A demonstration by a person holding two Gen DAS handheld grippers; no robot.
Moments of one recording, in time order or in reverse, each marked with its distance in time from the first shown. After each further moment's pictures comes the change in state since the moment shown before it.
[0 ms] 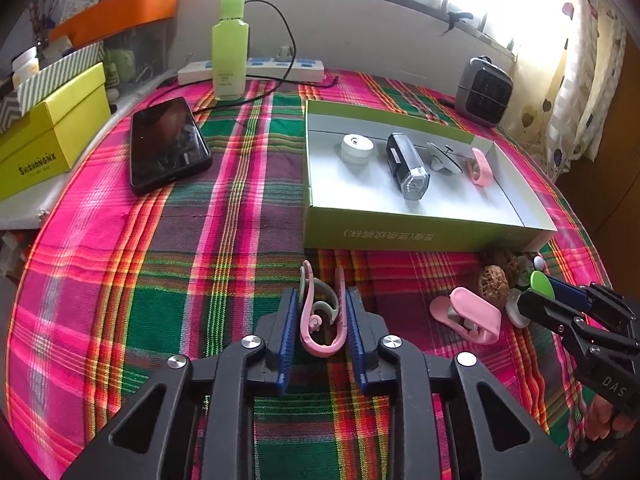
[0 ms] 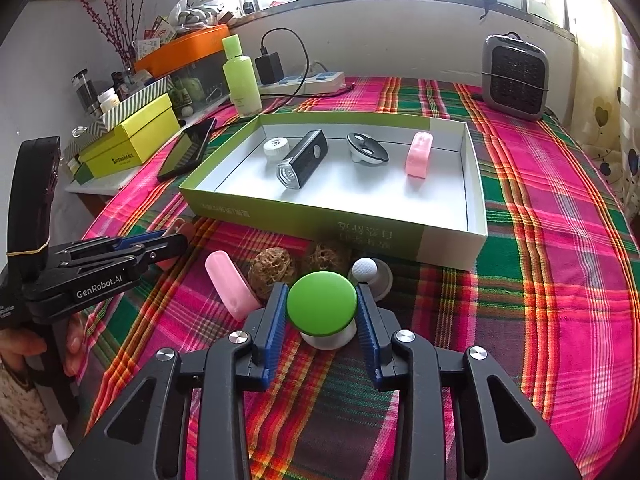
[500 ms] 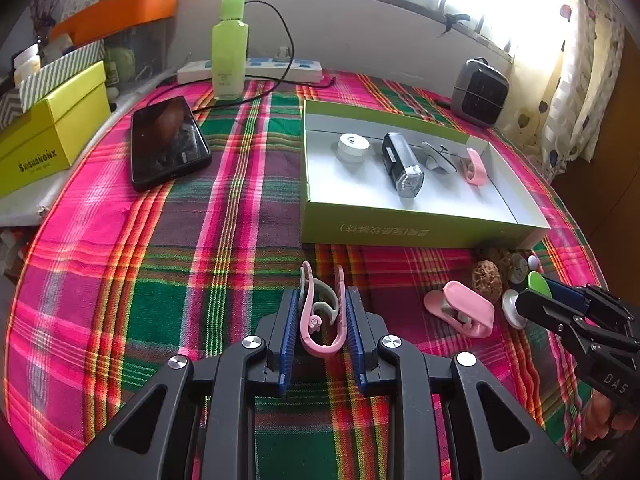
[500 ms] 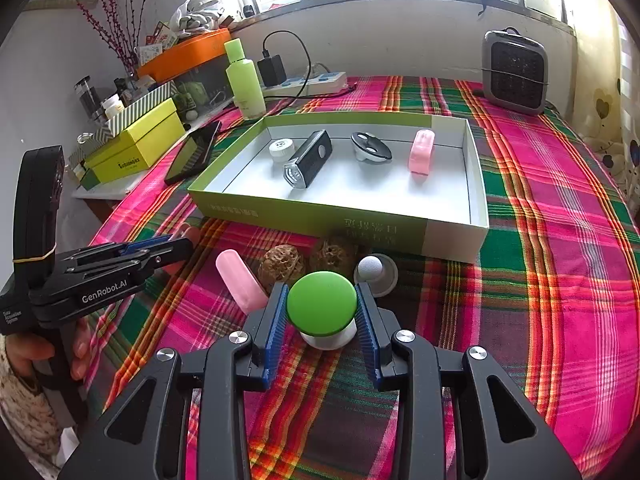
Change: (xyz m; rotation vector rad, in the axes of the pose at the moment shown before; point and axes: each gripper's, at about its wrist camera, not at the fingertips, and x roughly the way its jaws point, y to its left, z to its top) left arm -0.005 -0.002 -0.002 0.004 -0.005 -0.009; right arm -0.006 0.001 -0.002 0.027 -0.005 0.030
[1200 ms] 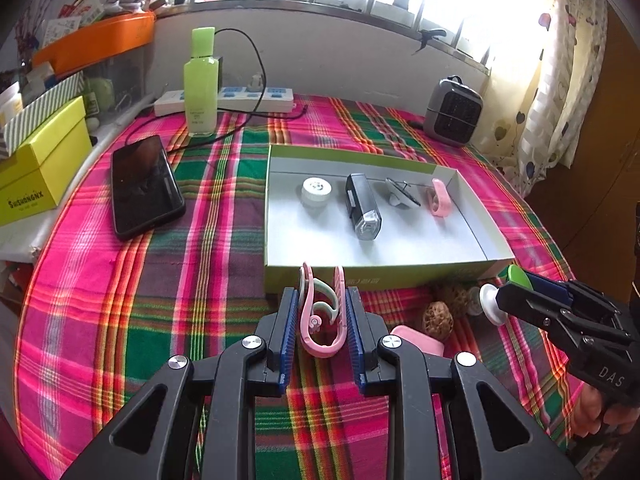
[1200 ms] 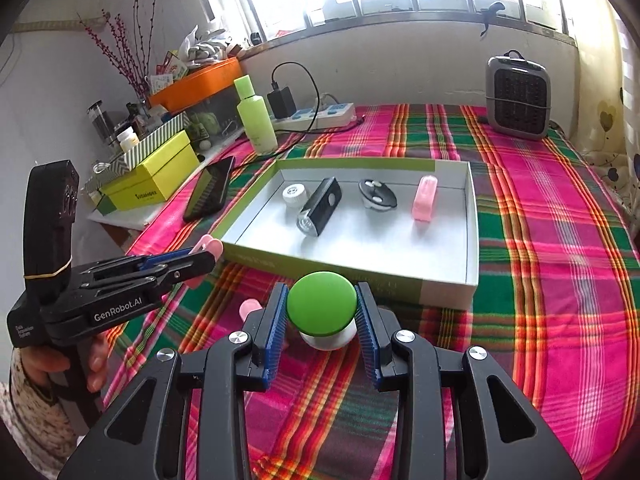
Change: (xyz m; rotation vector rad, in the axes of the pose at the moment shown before) left arm -0.018 -0.016 0.028 0.026 -0.043 -0.064; right arm -0.018 -0.003 0.030 0.011 -0.063 0.044
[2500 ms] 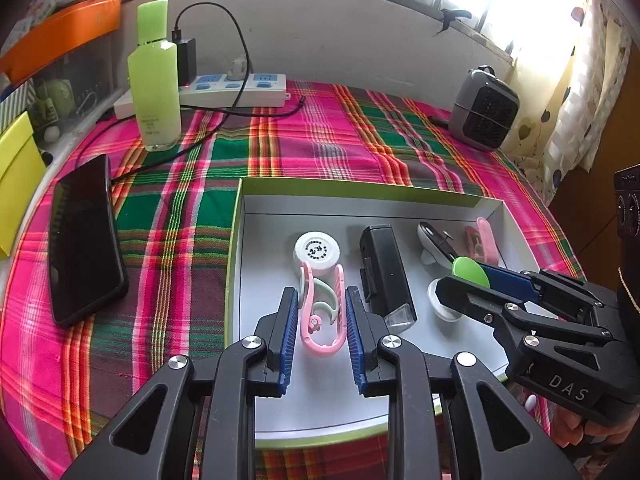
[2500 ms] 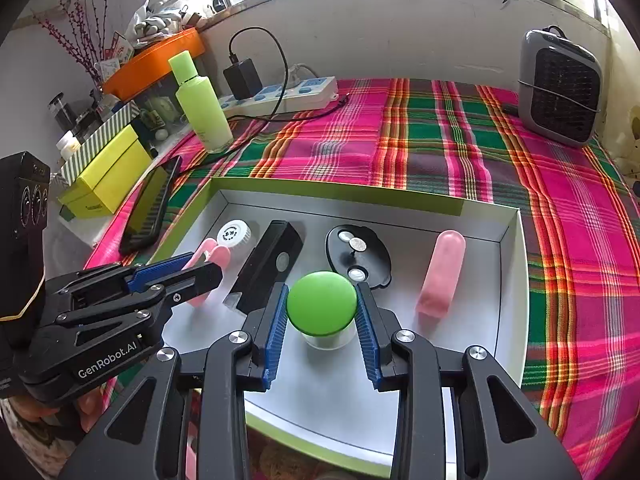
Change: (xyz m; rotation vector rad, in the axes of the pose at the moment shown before) left arm 0.087 -0.002 0.064 -0.005 0.081 0.006; right arm 0.100 -0.031 0.065 0.011 0.138 -0.033
